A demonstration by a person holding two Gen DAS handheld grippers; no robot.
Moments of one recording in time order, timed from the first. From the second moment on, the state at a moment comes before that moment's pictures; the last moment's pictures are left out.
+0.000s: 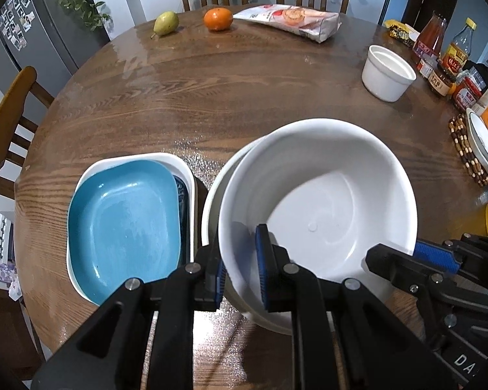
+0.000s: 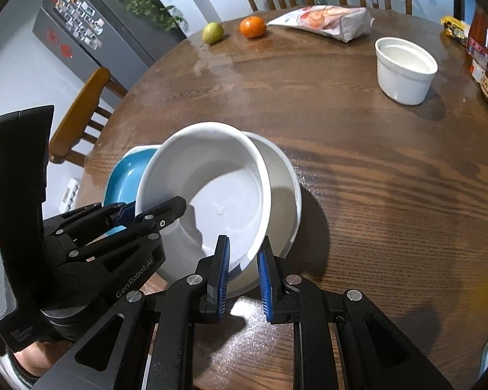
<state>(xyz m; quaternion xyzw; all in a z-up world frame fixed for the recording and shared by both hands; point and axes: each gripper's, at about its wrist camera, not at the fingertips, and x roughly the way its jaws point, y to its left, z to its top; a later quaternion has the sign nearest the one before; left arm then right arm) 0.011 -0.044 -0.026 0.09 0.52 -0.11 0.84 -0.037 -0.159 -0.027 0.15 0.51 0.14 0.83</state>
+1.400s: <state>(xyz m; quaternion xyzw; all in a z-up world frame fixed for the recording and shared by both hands) 0.018 -0.043 -0.026 0.09 0.55 -0.13 0.82 -0.031 -0.155 -0.028 0.14 0.54 0.13 0.82</state>
